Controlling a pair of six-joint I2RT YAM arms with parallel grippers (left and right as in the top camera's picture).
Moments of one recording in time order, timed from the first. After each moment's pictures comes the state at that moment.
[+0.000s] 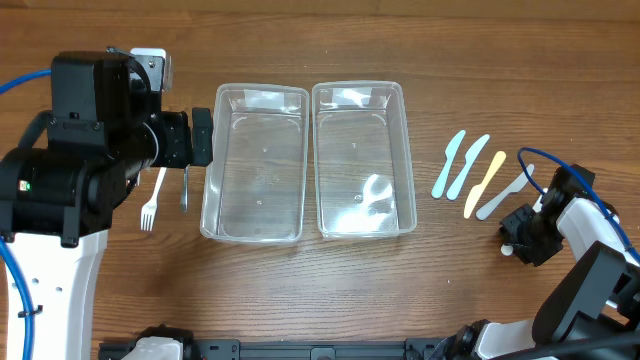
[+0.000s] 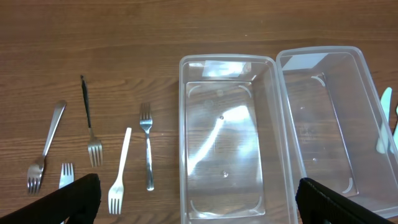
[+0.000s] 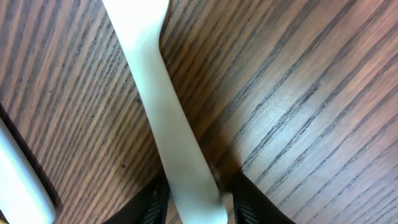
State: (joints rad) left arm -0.10 1.28 1.68 -1.26 0.06 -0.09; right arm -0.51 1.63 0.82 -0.74 0.04 0.47
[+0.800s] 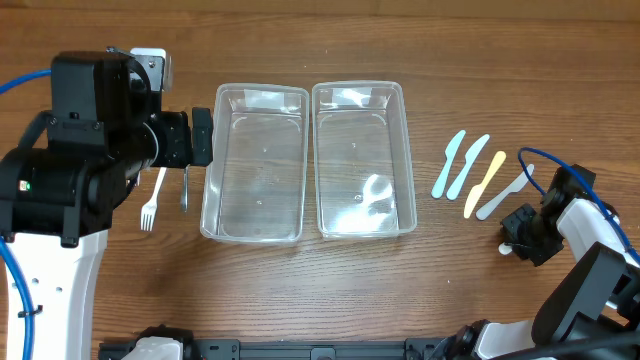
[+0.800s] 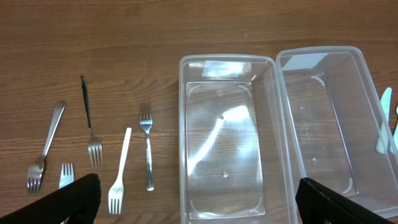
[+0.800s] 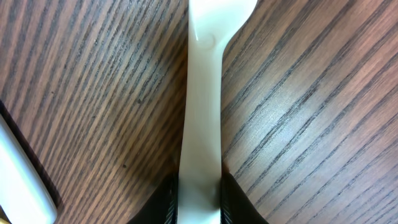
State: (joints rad) left arm -0.10 1.28 1.68 -1.26 0.06 -0.09; right arm -0.51 1.62 0.82 -0.73 0.04 0.47
